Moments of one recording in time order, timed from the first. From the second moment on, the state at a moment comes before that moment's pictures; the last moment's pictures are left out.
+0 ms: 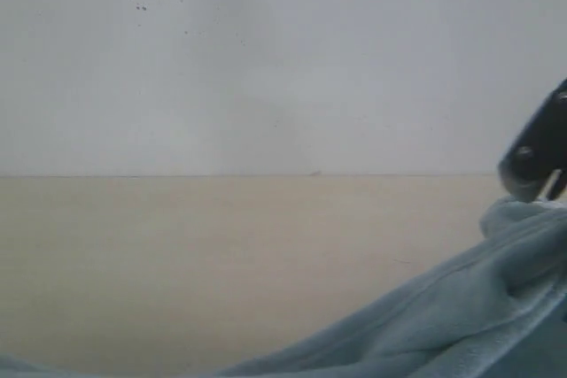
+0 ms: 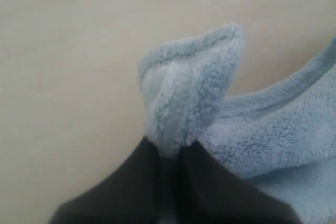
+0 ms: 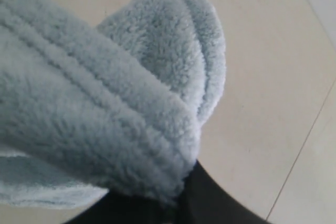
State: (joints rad) left arm -0.59 0.50 -0.75 0.29 1.09 -0.18; right arm 0.52 1.11 -0.92 -0.46 0.99 -0.16
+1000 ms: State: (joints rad) left arm -0.59 0.52 -0.80 0.43 1.01 -0.19; right arm 0.52 1.09 -1.01 -0.49 0.97 -0.03
